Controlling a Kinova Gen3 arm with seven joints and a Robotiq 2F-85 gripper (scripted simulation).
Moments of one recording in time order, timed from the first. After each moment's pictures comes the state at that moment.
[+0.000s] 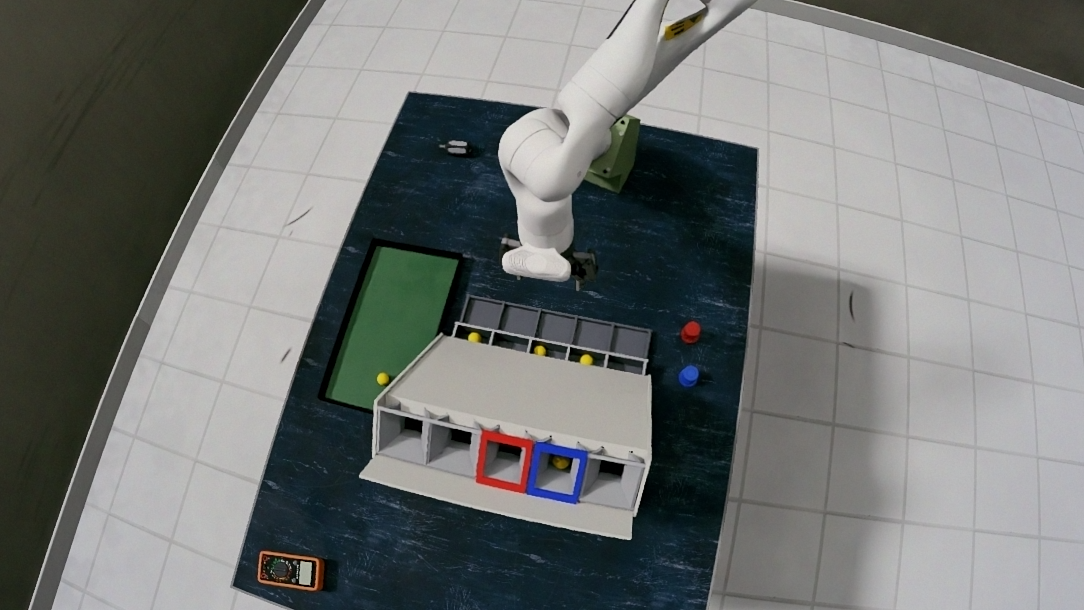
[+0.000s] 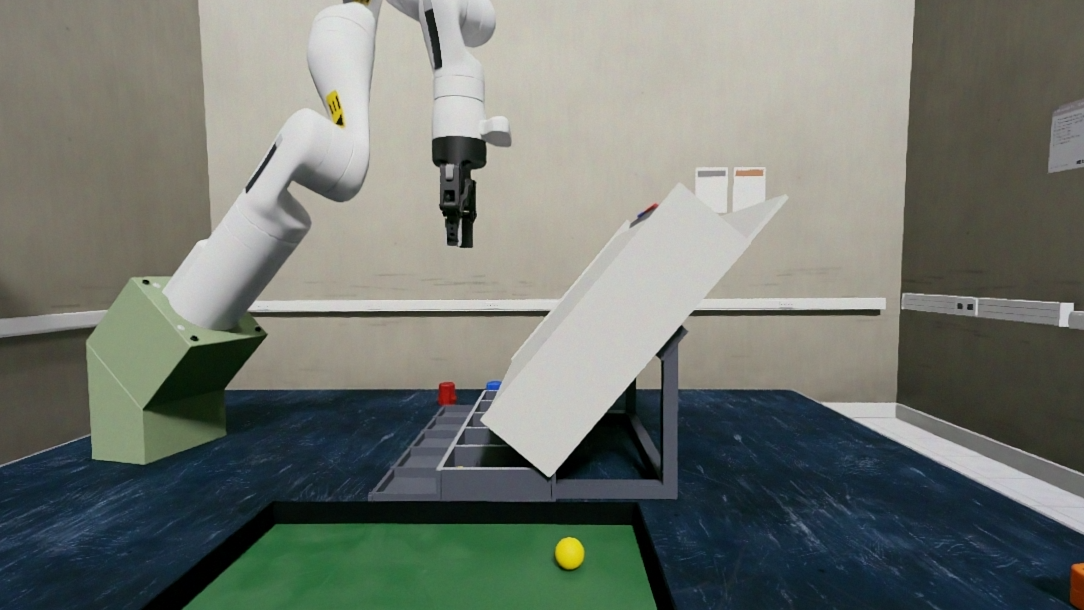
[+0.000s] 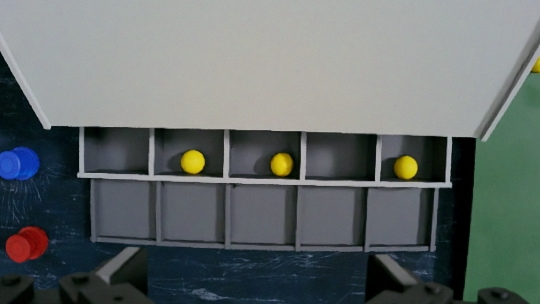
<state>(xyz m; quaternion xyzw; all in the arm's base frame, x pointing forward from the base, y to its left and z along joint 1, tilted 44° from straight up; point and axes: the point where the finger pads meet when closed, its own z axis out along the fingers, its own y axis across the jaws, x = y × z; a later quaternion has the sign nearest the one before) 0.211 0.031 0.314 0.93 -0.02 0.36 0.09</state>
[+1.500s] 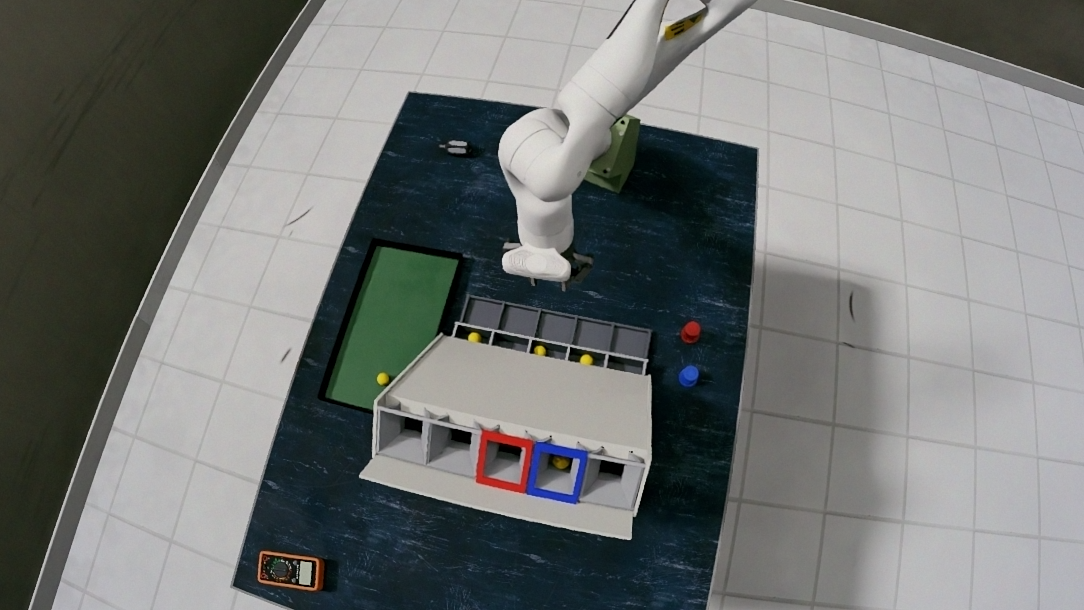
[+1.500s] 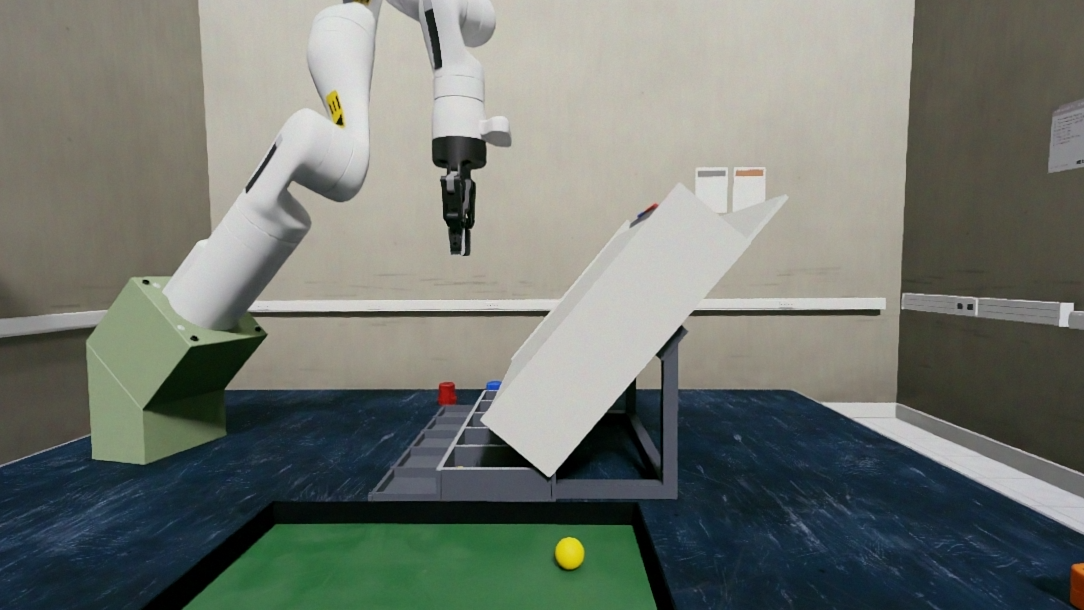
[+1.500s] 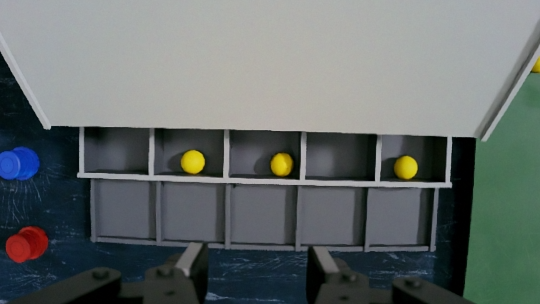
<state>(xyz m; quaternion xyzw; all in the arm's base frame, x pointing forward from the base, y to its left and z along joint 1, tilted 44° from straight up) 0.211 0.031 0.314 0.93 -0.02 0.36 0.09</state>
